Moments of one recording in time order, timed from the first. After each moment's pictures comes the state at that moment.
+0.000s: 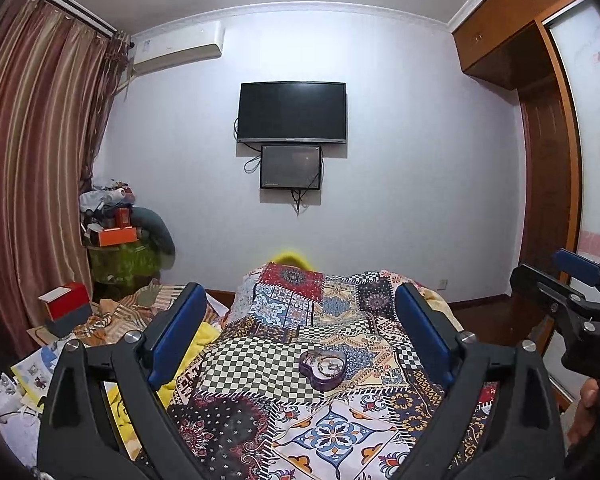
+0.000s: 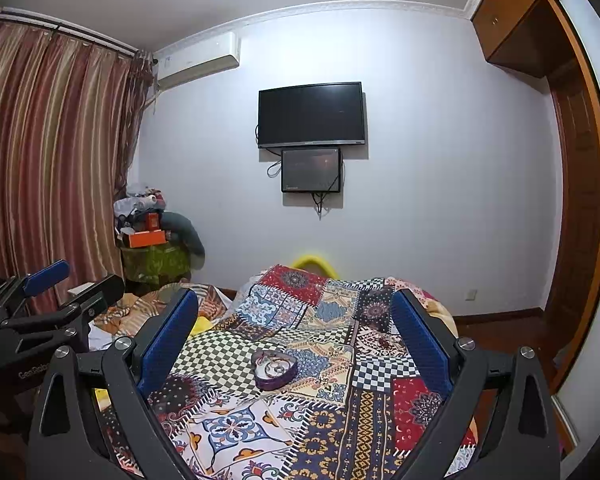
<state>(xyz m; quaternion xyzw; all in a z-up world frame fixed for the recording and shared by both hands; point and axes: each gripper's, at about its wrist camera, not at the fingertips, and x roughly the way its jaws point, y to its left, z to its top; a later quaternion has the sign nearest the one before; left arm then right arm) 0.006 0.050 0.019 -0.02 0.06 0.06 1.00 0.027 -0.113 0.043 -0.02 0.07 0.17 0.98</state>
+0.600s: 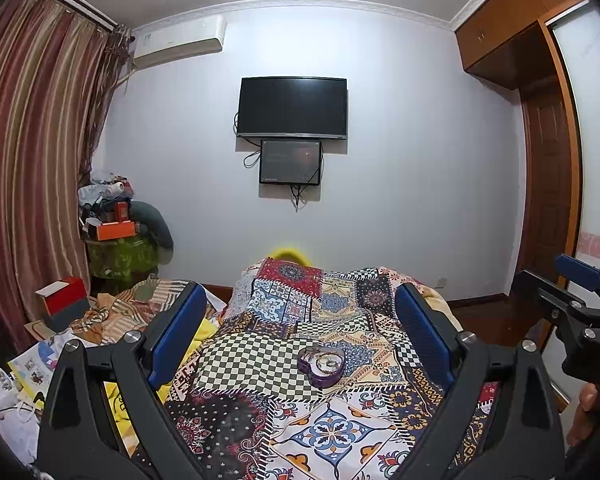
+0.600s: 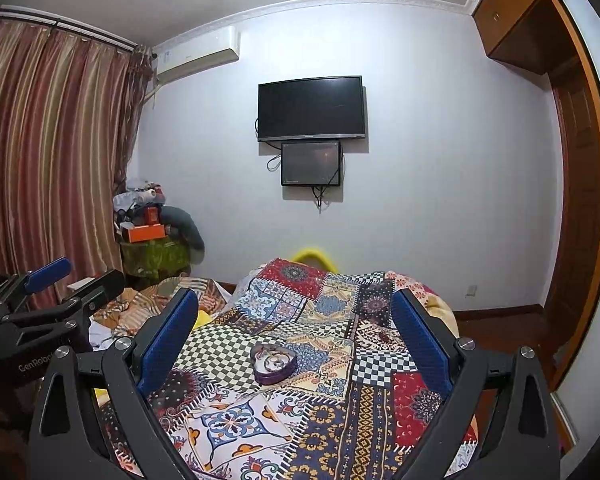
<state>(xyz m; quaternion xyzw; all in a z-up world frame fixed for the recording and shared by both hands) 0.010 0.055 0.017 -0.02 0.07 0.05 1.00 0.023 -0.116 0.044 -0.02 0.08 0.17 0.98</state>
